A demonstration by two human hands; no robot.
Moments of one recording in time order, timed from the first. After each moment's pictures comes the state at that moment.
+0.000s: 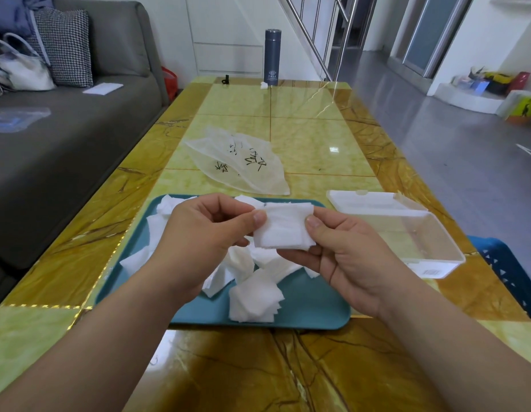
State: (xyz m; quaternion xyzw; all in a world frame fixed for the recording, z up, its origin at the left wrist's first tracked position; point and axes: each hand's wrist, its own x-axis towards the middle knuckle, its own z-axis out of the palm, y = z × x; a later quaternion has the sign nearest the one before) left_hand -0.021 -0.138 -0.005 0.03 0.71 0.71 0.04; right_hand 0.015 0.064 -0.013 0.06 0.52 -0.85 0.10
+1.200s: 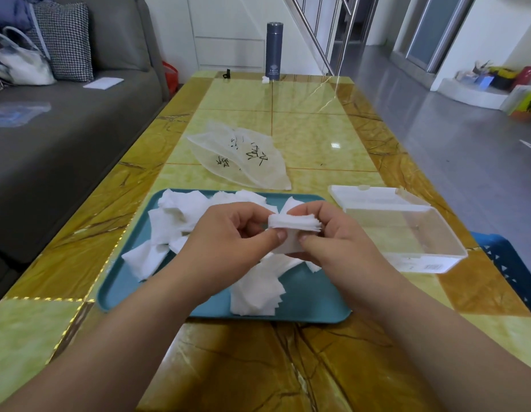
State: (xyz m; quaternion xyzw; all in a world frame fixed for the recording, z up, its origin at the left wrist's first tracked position) left_hand -0.016 -0.128 -0.020 0.14 0.80 0.58 0.06; right_hand 0.019 0.057 -0.026 0.03 0.73 -0.68 0.02
